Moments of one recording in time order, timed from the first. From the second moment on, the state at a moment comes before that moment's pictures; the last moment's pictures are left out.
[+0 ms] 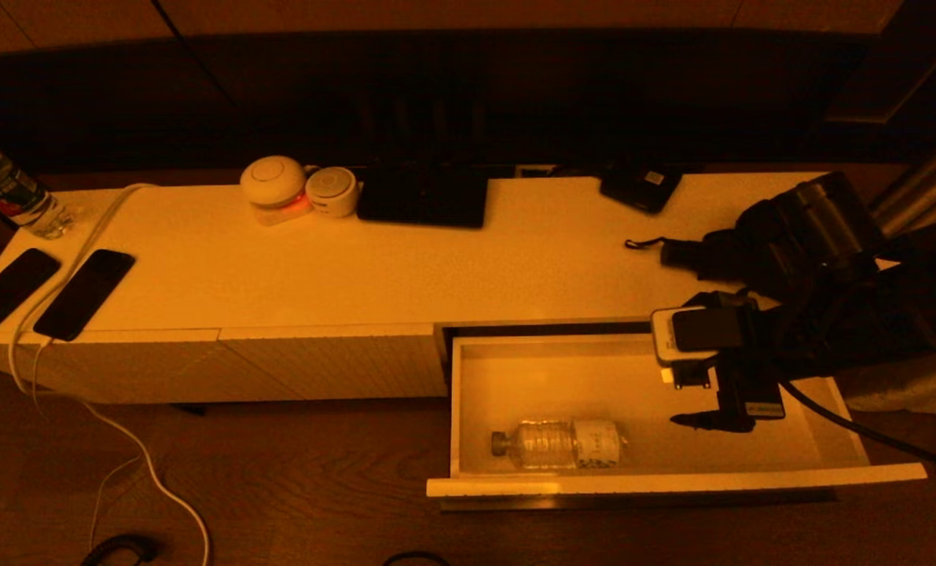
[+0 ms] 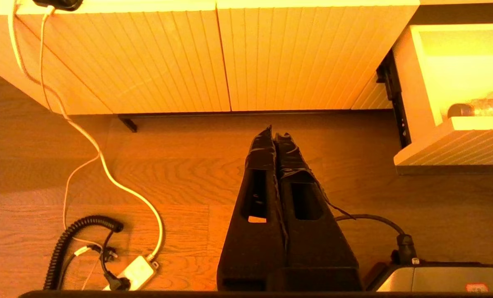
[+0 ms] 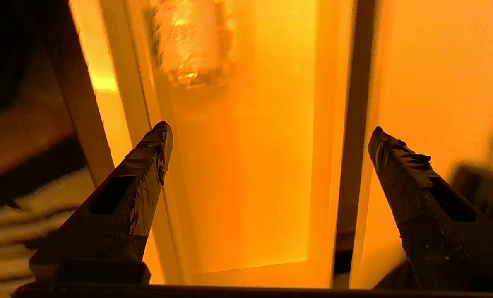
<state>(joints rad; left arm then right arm) 0.00 0.00 0.00 0.00 0.00 0.00 0.40 1.66 -1.26 0.41 0.05 -1.18</state>
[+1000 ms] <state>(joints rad) 0.00 0.00 0.00 0.00 0.00 0.00 0.42 1.86 -1.30 0.45 0.06 -1.32</state>
